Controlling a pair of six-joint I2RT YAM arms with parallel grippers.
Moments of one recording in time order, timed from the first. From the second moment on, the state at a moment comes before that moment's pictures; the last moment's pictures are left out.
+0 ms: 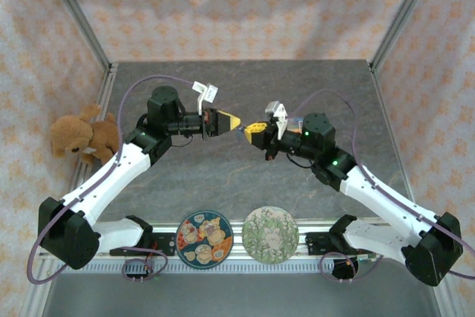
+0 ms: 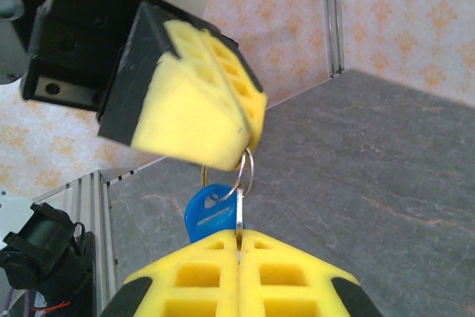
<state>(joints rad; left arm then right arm) -0.41 1.21 0.99 0.04 0.91 -0.58 0.68 1.01 0.78 0.09 -0.49 0.14</state>
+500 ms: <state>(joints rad) -0.32 1.21 0.98 0.01 0.76 -0.58 0.70 0.99 0.76 0.02 -0.40 0.10</state>
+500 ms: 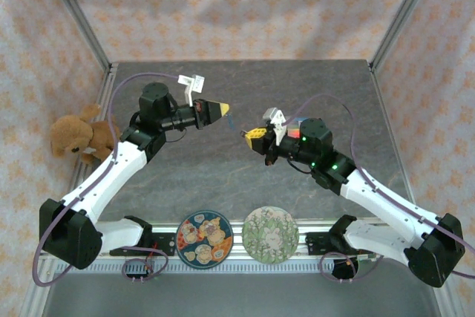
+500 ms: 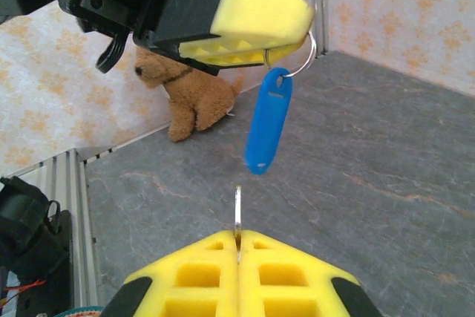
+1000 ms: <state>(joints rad) -0.30 1.31 0.85 -0.15 0.23 -0.55 0.64 1.22 0.79 -0.03 -0.20 0.28</state>
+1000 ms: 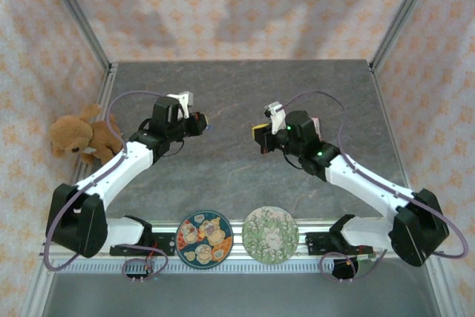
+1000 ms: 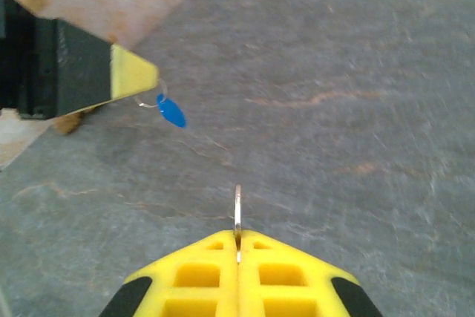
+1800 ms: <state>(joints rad) -0.29 1.34 0.80 -0.21 -0.15 -0.55 0.59 1.47 0.81 0.01 -0.13 0.43</state>
